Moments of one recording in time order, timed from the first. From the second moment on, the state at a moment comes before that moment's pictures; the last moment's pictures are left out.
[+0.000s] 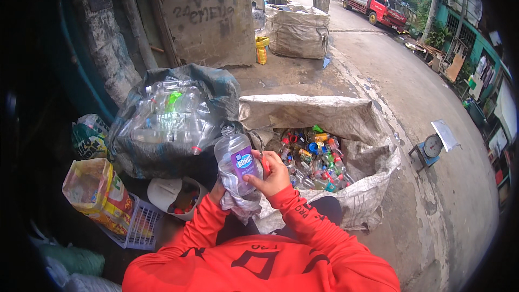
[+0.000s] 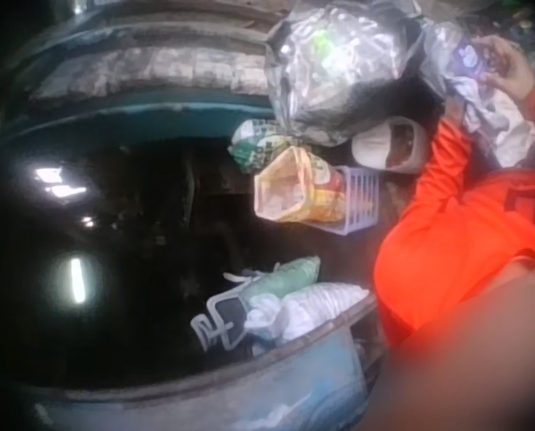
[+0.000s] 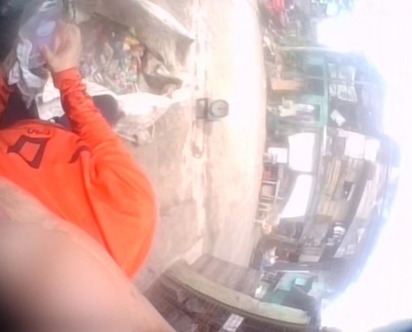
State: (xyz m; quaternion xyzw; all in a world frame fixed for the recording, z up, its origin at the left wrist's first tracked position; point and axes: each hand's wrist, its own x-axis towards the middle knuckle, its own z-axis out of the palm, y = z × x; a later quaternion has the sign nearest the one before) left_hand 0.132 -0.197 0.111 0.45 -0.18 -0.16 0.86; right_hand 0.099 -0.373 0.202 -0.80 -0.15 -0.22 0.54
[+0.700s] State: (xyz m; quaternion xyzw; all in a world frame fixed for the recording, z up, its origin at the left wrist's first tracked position) left_hand 0.131 -0.204 0.118 0.47 -0.27 -0.17 0.82; right_hand 0.108 -0.382 0.188 -0.72 -0.05 -0.15 0.68
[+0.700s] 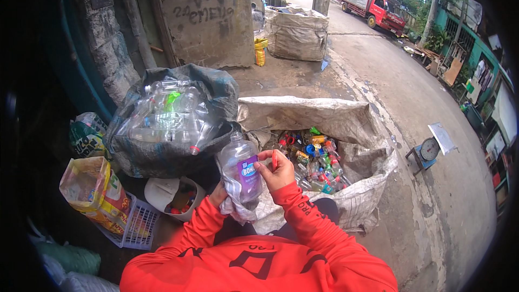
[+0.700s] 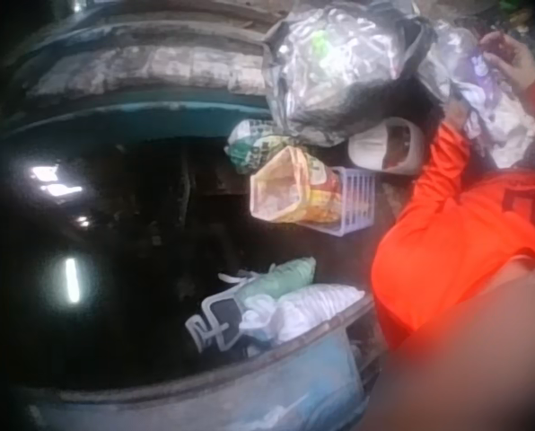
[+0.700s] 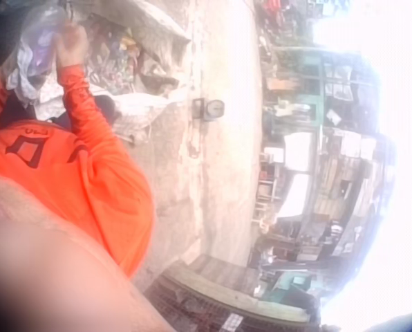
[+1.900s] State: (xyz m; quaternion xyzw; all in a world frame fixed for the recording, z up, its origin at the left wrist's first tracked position) left_hand 0.114 -0.199 0.127 0.12 -0.20 -0.32 0.92; right_hand 0.110 -0.396 0.217 -0.79 -0.12 -0.10 0.59
